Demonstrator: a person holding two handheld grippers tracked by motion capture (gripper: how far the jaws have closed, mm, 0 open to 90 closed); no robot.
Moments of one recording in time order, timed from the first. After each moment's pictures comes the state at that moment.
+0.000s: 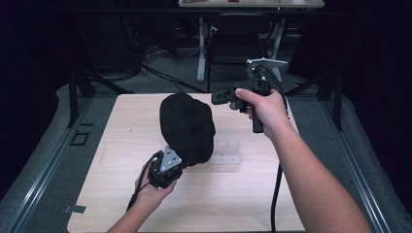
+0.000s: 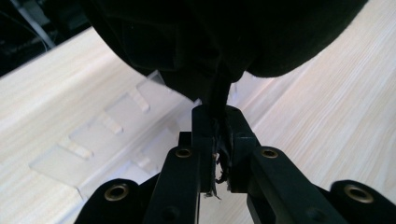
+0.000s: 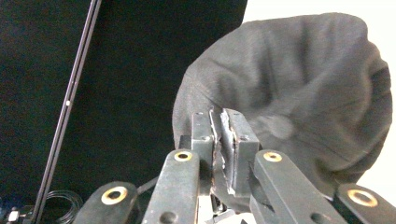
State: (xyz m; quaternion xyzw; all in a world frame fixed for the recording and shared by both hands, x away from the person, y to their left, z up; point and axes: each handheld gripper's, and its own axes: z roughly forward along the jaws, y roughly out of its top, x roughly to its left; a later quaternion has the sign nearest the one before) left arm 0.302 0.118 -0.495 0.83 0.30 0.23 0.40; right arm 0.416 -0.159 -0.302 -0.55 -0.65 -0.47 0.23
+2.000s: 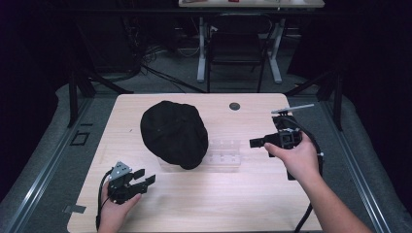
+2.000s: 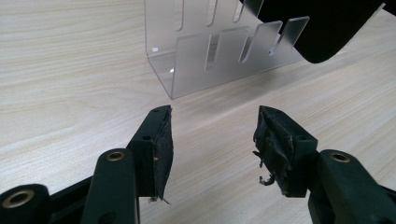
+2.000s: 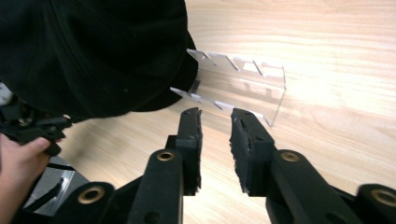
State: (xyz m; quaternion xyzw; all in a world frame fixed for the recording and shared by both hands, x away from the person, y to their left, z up) left arm 0.284 0.233 -0.548 0.75 0.47 0.16 0.45; right arm 0.338 -0.225 -0.385 -0.57 -0.74 -0.36 0.01
